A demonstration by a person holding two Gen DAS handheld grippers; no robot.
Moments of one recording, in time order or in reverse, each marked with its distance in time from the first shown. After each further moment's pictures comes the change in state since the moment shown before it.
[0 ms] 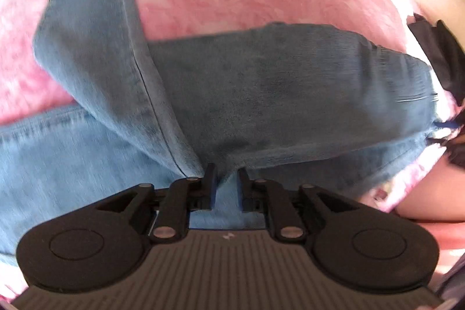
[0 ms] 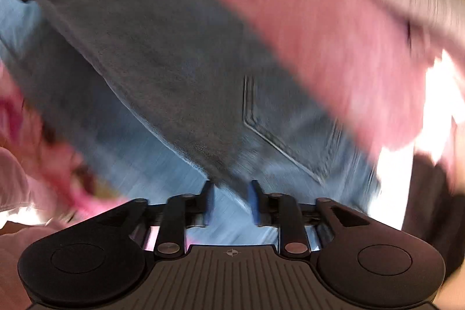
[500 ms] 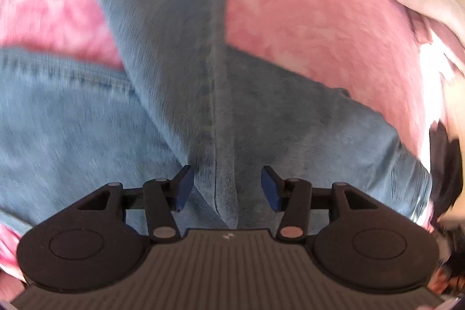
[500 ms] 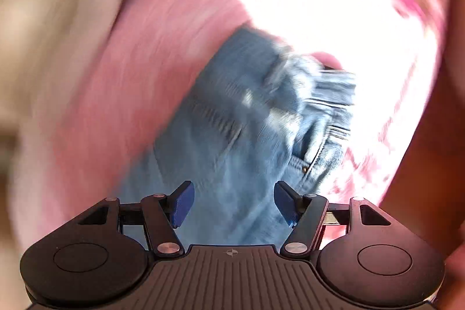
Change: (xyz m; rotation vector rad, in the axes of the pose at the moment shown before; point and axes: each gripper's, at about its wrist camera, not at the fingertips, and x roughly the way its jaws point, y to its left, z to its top) left arm 0.012 0.073 0.018 -0.520 0.037 -0.020; right arm 0.006 -0.115 -0.109 1.654 -0.276 0.337
